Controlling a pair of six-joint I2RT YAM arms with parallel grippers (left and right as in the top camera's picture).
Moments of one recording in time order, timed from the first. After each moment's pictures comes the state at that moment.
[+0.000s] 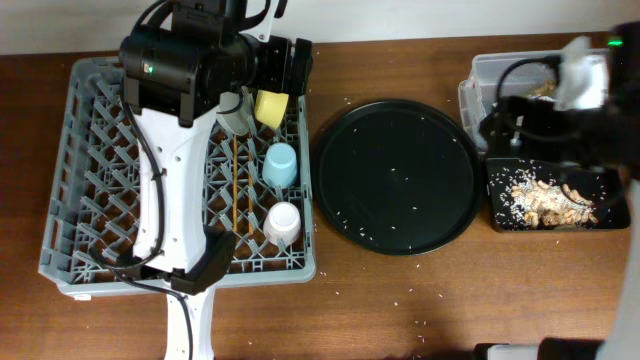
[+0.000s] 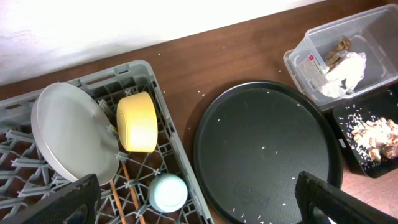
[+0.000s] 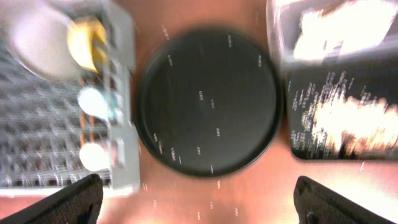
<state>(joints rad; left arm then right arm) -0.35 2.25 3.13 -1.69 0.12 -0.07 -0.08 1.53 2.25 -1.69 -0.24 0.12</state>
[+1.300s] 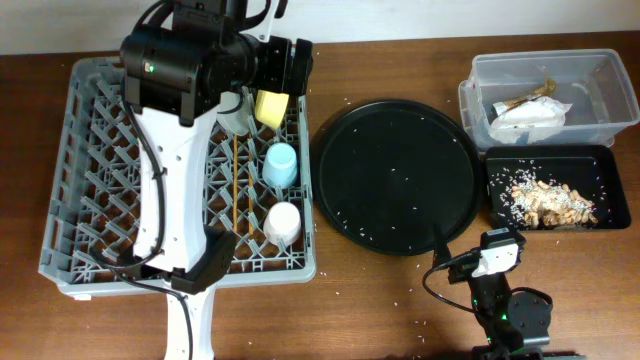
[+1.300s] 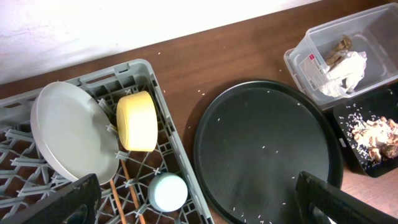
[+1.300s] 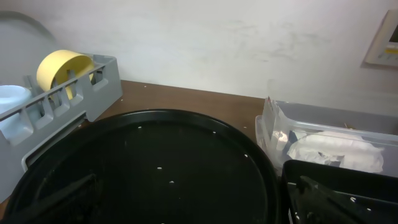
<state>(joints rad) -0.35 2.25 3.13 -1.69 0.12 -0.07 0.04 0.01 0.01 -0.06 -0.11 -0.07</state>
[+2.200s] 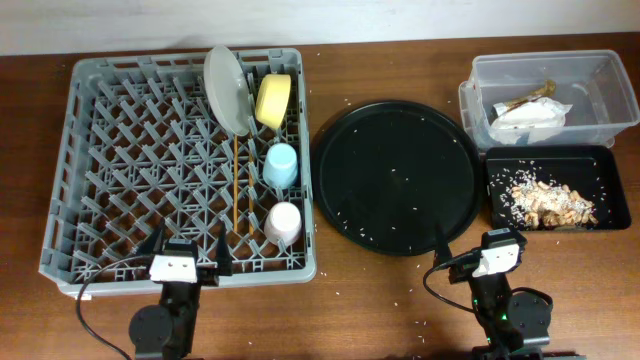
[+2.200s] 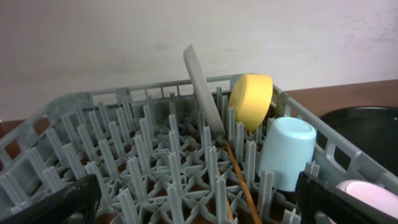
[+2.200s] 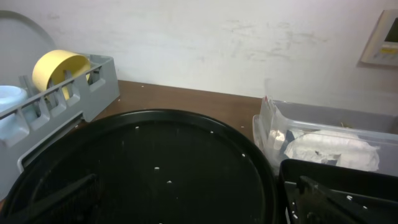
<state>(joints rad) 0.01 0.13 0.02 0.09 0.09 0.08 0.04 0.01 0.01 -0.07 -0.10 -0.07</state>
